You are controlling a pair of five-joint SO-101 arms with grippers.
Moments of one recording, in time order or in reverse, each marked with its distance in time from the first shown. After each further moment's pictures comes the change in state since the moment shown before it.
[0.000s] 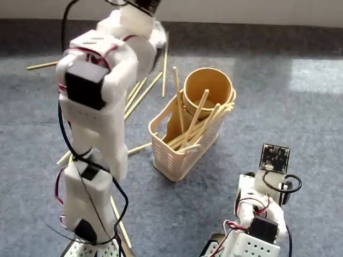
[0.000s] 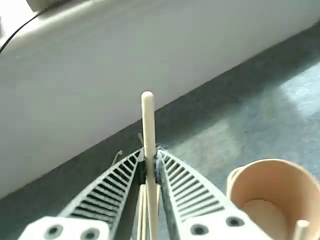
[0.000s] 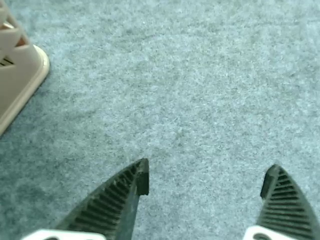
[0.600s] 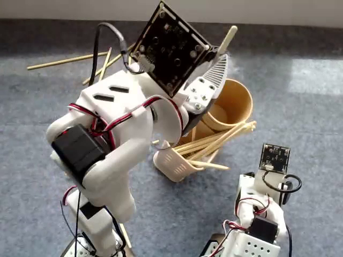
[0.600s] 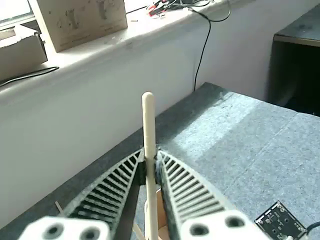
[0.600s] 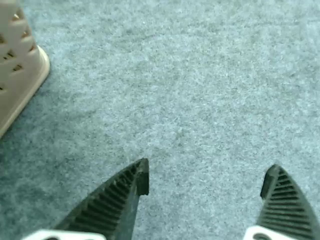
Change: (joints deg) left arm 19.3 -11.3 -1.0 0.8 5.5; right arm 0.0 0.0 0.0 0.0 0.0
